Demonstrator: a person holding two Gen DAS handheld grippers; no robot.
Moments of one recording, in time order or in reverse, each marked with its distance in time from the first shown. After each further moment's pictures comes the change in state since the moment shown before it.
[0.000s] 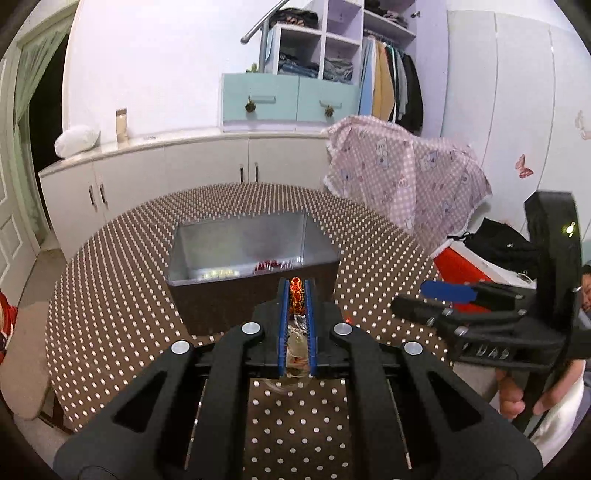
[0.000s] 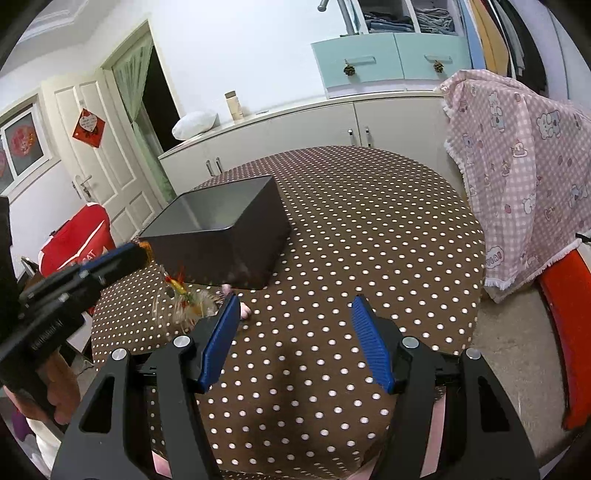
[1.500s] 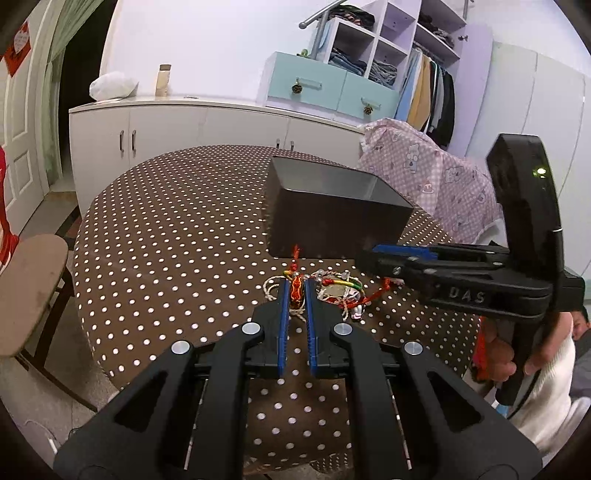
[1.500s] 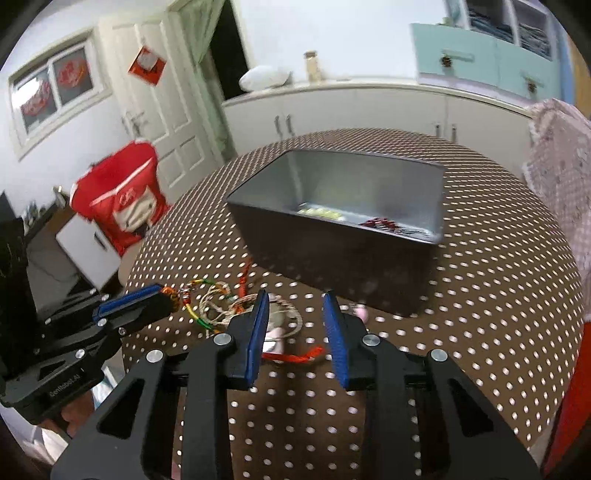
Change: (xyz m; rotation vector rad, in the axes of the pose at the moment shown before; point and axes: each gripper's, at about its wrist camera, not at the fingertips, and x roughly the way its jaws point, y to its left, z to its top) left arm -0.028 0.079 -0.067 -0.206 0.044 0.010; right arm 0.063 0.089 0.012 -0.251 0.167 0.163
